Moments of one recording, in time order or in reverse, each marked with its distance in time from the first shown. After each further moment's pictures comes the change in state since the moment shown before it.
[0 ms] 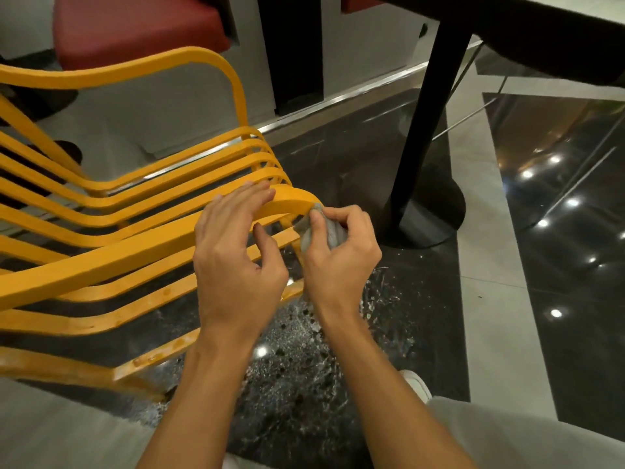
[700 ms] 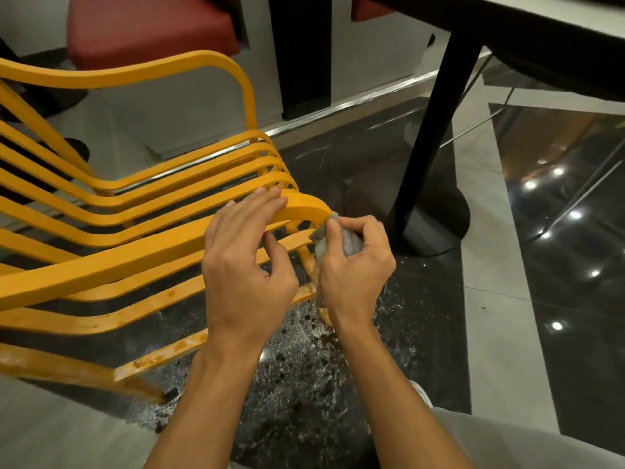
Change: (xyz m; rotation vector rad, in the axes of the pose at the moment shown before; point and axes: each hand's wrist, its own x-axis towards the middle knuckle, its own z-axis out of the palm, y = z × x) left_hand 0.000 -0.001 -0.001 -0.025 0.019 0.001; right_hand 0.004 0.005 -0.002 -0.023 0.013 0.014
